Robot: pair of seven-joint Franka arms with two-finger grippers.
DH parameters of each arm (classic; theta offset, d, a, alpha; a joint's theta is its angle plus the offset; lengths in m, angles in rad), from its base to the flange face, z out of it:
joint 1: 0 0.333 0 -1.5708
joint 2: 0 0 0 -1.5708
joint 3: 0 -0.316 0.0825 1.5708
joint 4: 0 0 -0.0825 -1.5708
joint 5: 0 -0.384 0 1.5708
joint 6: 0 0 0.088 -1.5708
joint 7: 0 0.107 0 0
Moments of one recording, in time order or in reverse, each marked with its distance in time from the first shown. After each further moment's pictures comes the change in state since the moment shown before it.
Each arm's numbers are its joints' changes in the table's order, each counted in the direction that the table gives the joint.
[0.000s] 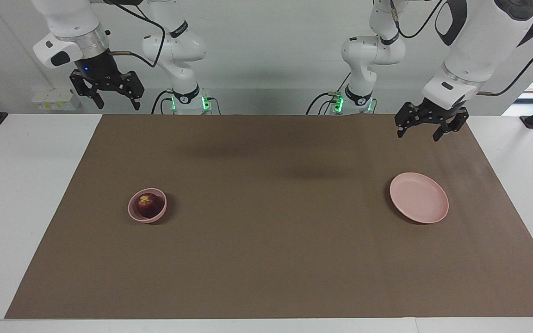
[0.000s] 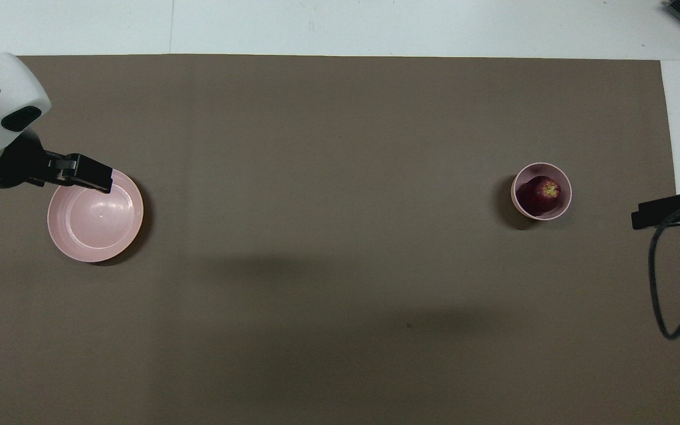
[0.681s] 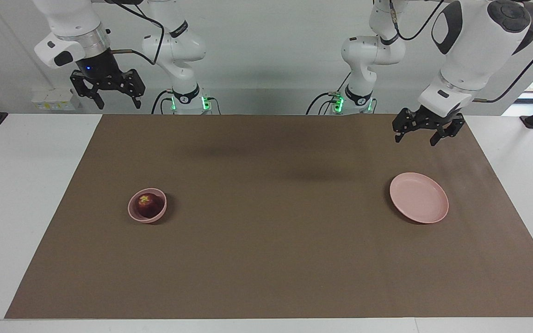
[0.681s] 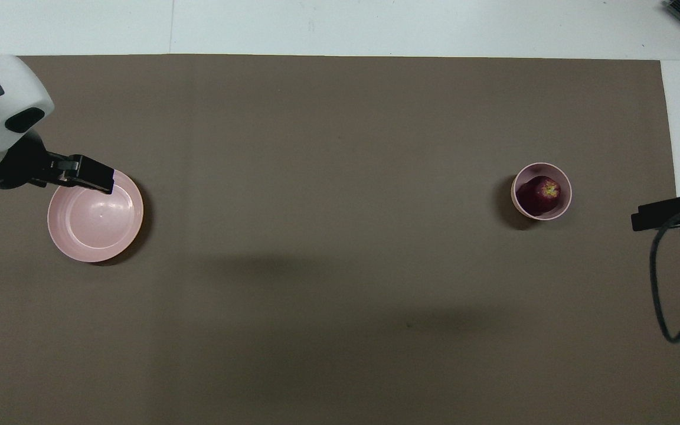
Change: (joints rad) left arm 0.000 0.000 0.000 0.004 0.000 -0.005 0.000; right arm 0.000 -0.003 -0.001 0.002 0.000 0.001 -0.014
